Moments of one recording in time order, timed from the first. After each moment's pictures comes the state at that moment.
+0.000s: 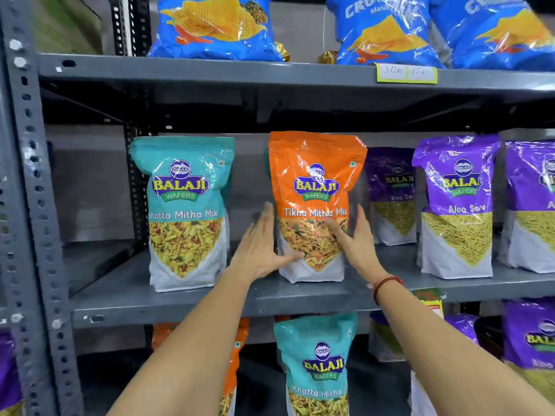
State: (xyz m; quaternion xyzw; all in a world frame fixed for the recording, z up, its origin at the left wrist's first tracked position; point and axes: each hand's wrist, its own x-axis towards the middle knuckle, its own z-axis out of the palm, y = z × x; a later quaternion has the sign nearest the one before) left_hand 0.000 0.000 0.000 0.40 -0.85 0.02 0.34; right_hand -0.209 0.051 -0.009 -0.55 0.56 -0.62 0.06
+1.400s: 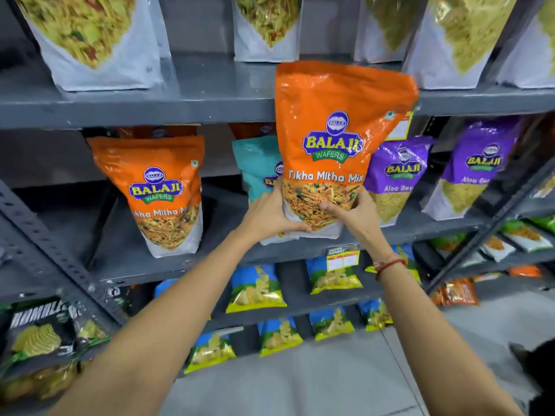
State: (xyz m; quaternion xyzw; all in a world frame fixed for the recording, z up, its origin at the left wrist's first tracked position) left_hand -0.052 0.109 -0.228 0.39 -0.84 -0.27 0.26; right_hand -0.235 0.186 -0.242 -0.49 0.63 -0.57 0.19
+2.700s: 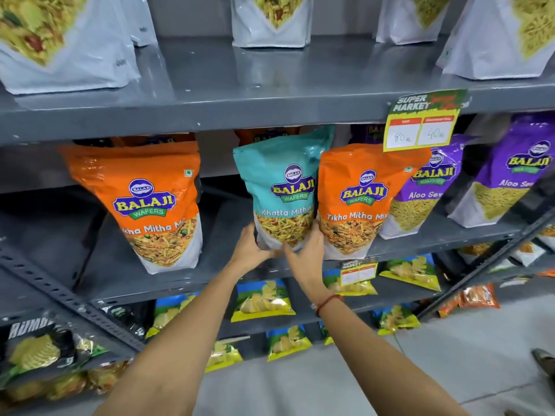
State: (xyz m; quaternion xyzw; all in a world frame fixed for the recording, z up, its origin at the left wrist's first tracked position) left_hand -0.032 0.034 -0.359 0.48 -0.70 -0.44 0.29; right_hand -0.146 0.119 -0.346 -0.44 0.72 -0.51 0.20
